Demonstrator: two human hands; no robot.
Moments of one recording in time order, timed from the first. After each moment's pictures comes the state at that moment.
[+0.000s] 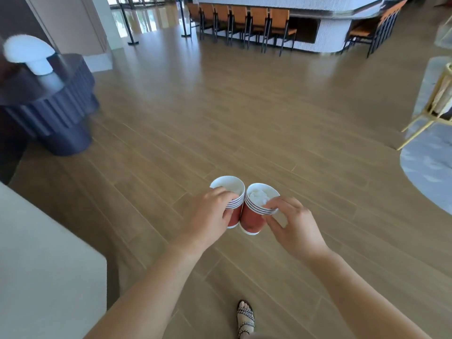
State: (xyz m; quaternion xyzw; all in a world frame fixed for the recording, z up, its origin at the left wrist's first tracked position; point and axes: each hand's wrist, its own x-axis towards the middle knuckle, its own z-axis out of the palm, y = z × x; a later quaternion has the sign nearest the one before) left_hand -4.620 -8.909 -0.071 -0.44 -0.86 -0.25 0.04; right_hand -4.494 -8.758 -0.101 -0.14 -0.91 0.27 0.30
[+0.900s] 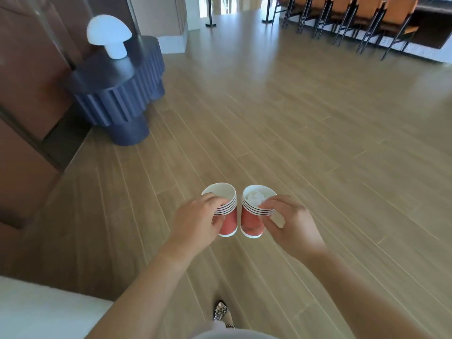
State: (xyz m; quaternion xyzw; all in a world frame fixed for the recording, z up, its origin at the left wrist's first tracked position) left_hand -5.113 -8.866 -0.102 -0.26 -0.94 -0.21 0.03; right_hand -5.048 -8.662 -0.117 0.04 -0.92 0.33 0.22
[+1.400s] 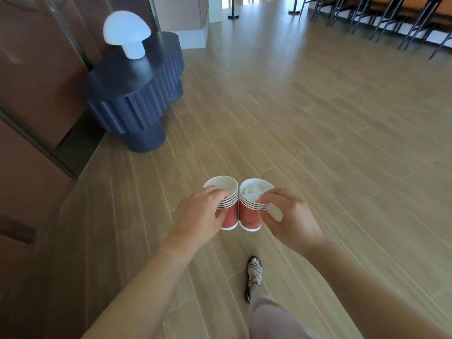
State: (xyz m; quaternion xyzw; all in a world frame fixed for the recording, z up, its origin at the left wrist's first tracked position) left_hand -5.389 -8.885 -0.096 -0.22 -0.95 -0.19 0.05; right_hand -5.342 -8.686 -0.113 0.10 -0.91 0.34 0.20
